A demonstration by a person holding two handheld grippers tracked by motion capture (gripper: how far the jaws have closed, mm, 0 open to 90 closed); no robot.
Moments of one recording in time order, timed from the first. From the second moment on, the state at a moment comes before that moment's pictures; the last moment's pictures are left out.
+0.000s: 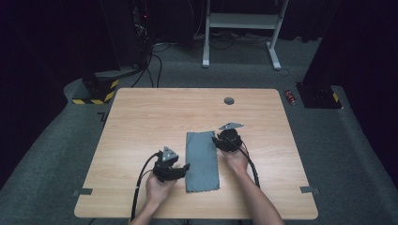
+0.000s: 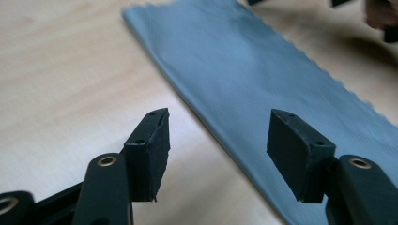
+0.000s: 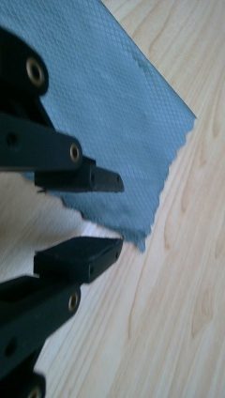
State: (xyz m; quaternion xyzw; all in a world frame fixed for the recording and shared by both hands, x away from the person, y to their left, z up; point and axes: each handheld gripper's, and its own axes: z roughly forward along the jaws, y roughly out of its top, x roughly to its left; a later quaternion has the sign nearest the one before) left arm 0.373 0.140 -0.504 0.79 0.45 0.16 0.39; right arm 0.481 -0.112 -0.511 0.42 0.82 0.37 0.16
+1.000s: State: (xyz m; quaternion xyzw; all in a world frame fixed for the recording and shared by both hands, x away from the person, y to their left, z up) left arm 0.491 0.127 -0.514 0.78 0.51 0.17 0.32; right arm 0.503 -0.097 -0.518 0.48 0.79 0.35 0.18
